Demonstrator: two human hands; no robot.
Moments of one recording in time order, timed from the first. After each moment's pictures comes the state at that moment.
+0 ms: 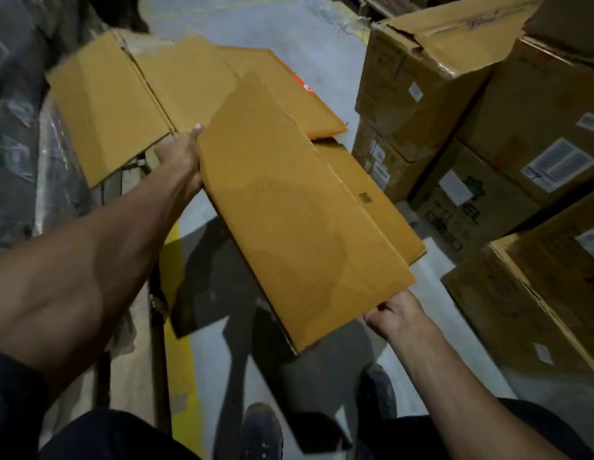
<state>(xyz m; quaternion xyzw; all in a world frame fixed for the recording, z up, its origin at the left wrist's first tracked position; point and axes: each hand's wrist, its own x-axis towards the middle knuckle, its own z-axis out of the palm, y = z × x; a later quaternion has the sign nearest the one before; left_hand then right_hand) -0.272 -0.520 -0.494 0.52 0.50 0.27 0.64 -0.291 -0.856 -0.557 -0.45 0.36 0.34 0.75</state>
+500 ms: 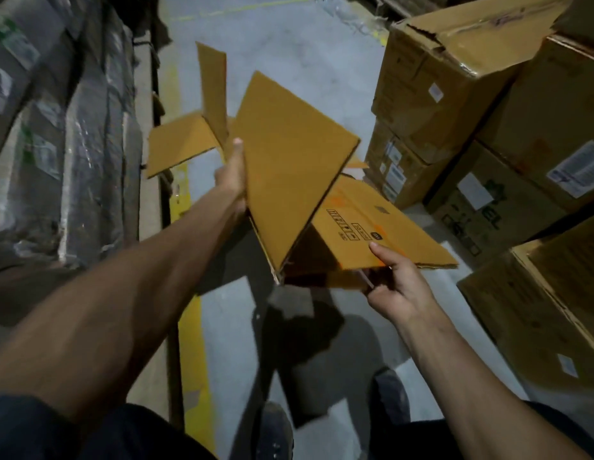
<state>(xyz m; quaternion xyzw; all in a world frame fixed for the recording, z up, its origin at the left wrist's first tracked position) -0.273 -0.534 -0.547 0.49 0.45 0.16 0.73 -0.274 -0.837 -0.555 -0.38 0.31 0.33 0.81</state>
